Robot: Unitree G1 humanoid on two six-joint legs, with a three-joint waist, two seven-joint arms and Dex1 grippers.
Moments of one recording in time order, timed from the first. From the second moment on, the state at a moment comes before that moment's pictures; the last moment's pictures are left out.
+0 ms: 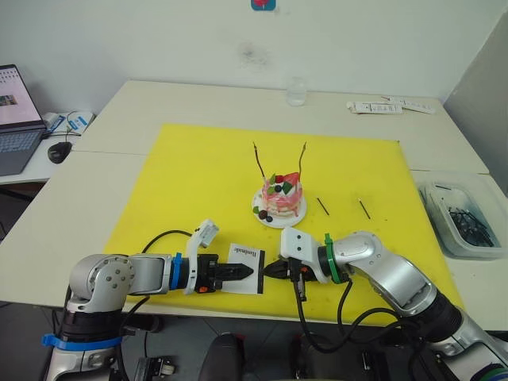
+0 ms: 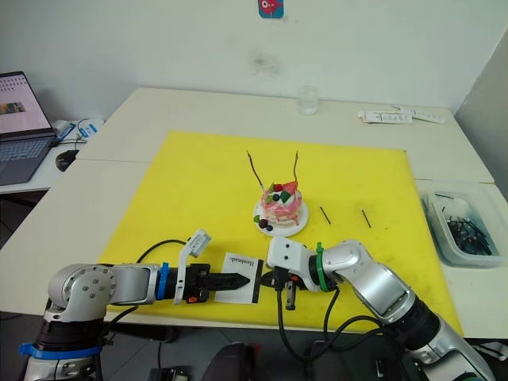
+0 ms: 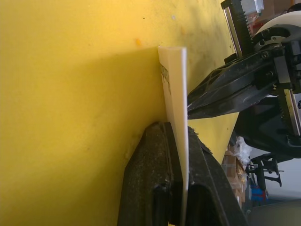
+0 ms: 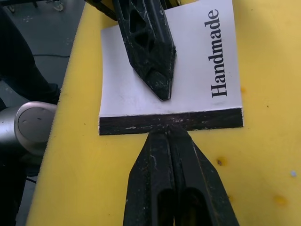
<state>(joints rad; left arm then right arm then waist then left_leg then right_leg) -0.27 0.56 0.12 -0.21 -1.01 1.50 -0.56 -0.44 -0.52 0.54 -0.37 0.18 0.71 0.94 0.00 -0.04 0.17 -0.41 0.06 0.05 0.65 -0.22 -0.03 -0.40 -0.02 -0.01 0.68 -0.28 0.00</state>
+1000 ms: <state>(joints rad) -0.28 0.56 0.12 -0.18 -1.01 1.52 -0.56 -0.46 -0.50 0.56 -0.32 0.17 0.69 0.95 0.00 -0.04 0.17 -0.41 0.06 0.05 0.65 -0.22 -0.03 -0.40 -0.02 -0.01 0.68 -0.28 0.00</state>
